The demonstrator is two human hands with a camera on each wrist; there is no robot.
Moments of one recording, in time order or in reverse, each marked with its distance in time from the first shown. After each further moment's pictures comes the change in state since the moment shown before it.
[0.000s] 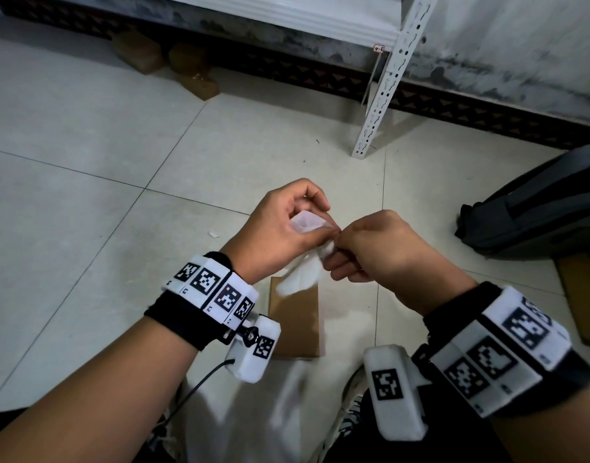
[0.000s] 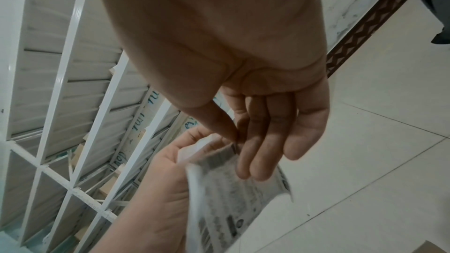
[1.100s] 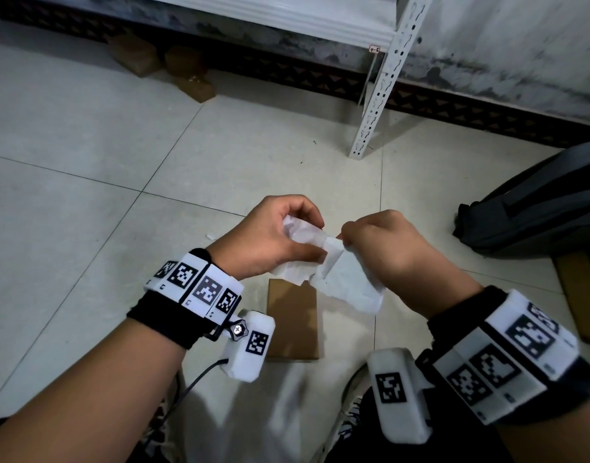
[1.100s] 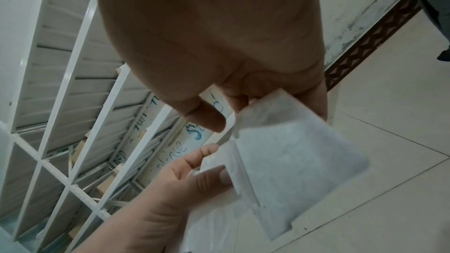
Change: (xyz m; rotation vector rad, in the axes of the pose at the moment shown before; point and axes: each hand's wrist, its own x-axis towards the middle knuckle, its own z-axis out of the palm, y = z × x) left_hand 0.001 0.000 -0.013 0.085 -0.169 -0.142; right_hand -0.001 0.003 -0.009 -0.211 0.131 -0.110
